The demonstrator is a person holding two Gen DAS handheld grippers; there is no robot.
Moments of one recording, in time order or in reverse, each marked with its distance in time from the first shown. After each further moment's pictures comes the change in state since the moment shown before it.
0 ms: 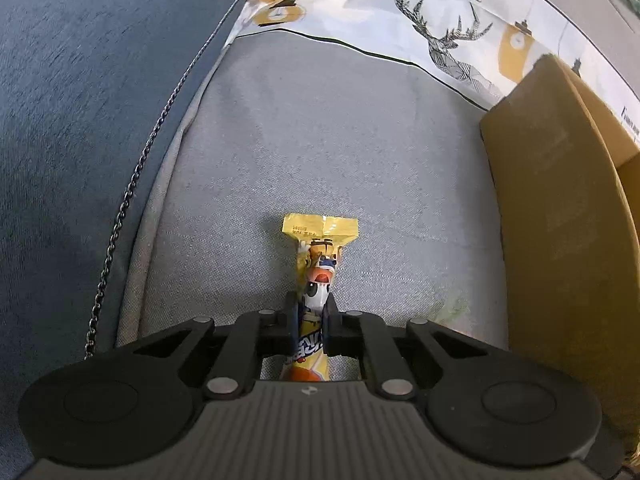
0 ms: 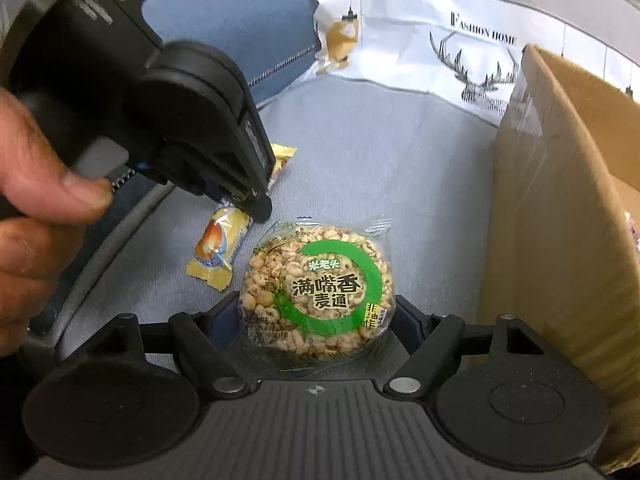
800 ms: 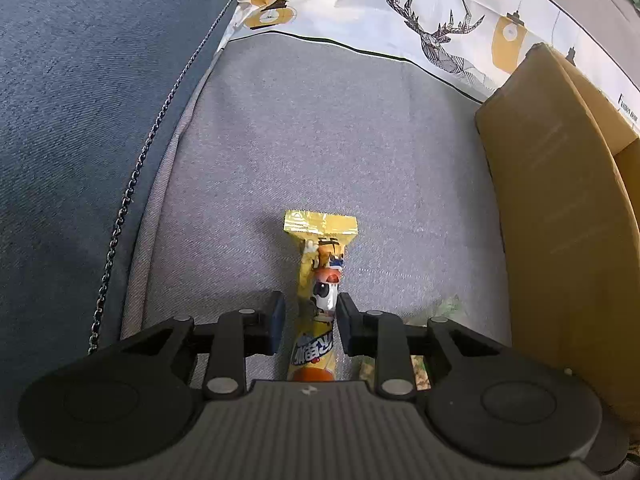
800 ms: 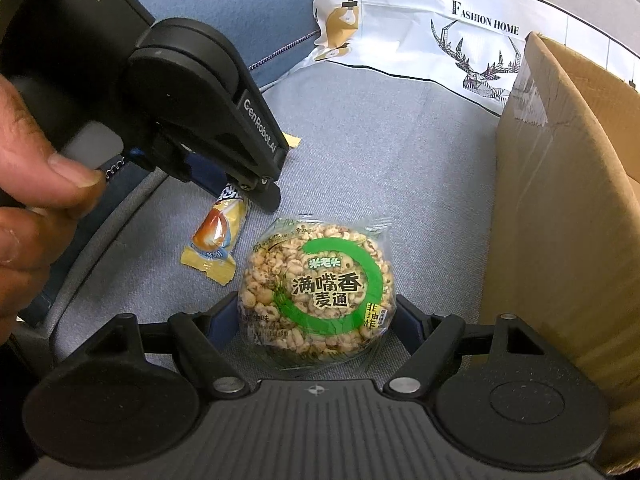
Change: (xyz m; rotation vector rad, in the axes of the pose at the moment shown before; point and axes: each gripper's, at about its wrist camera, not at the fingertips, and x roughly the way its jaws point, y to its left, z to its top) left arm -0.001 -0.005 -0.003 0.047 -0.004 0.019; right arm 0.005 0.002 0.004 -0.002 0.018 -0.008
